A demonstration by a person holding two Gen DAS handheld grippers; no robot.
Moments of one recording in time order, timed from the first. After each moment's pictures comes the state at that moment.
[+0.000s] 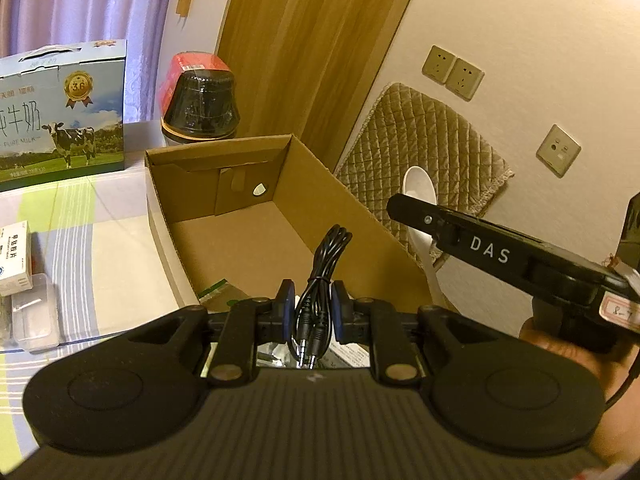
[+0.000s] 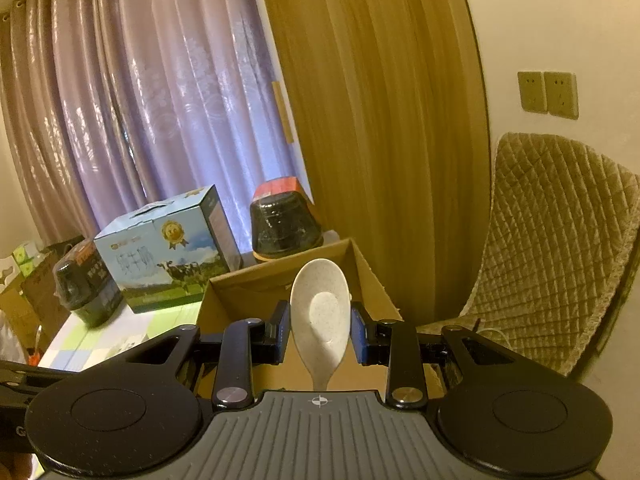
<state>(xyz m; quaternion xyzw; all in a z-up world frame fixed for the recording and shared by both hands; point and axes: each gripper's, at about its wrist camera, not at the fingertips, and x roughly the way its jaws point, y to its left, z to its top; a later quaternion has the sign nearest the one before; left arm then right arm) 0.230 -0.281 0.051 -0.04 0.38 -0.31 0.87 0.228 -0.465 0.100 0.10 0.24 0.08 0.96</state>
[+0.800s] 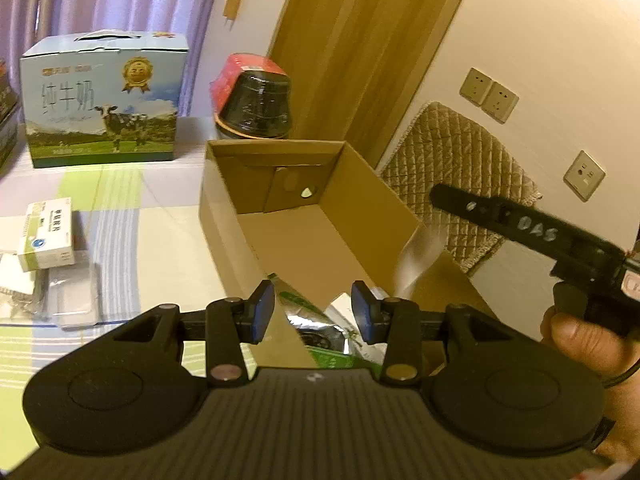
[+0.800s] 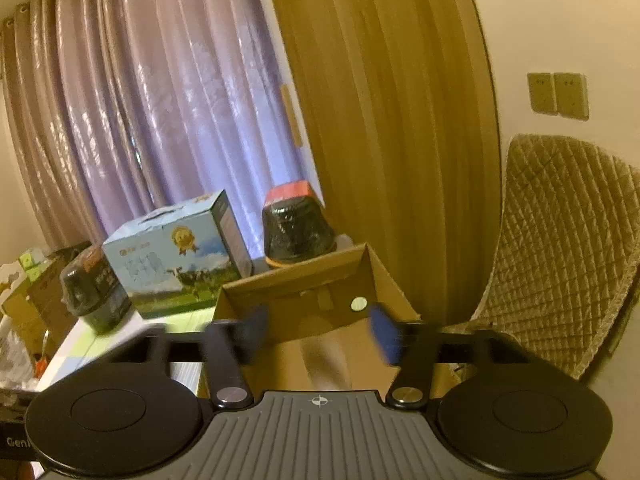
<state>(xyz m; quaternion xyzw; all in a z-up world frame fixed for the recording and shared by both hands) 0.227 -0.230 0.040 -0.07 0.37 -0.26 0.89 0.231 -0.454 0.104 0.11 0.23 0.08 0.96</state>
